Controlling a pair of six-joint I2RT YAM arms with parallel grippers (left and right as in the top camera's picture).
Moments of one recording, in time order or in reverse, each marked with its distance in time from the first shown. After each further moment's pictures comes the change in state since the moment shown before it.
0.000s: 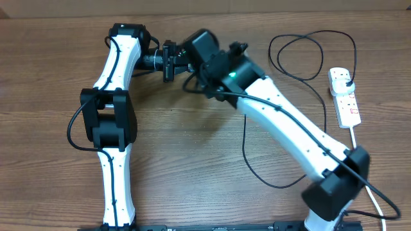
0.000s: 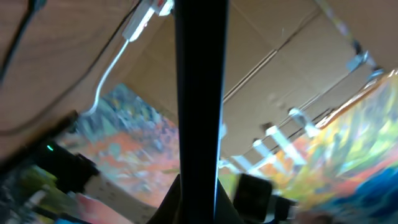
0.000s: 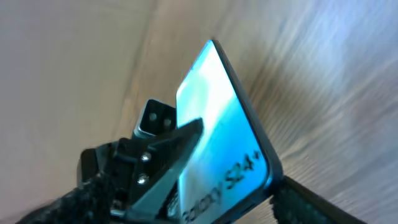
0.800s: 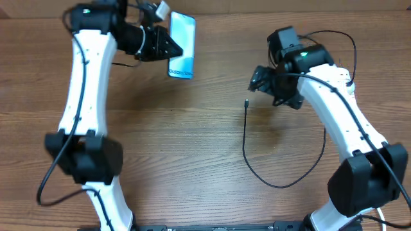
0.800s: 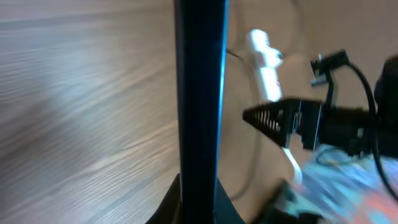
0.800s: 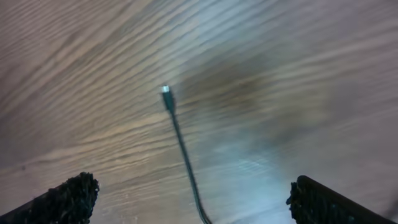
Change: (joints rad) left arm 0.008 -0.415 0.013 0.158 -0.717 0.448; right arm -0.413 -0.083 -0.296 -0.234 -0.276 -0.974
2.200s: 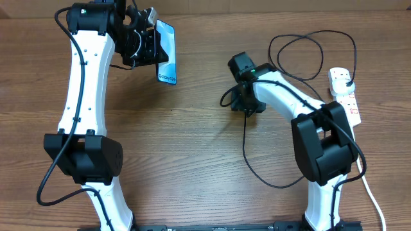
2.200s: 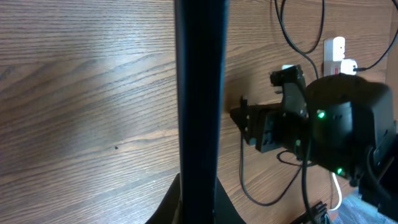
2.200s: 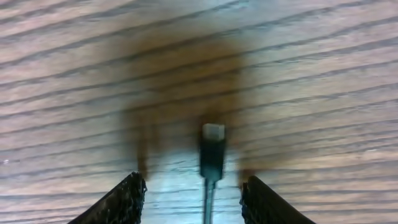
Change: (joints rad) left arm 0.000 -0.014 0.001 -0.052 -0.275 -0.117; right arm 0.139 0.303 -0.087 0.300 0.091 -0.144
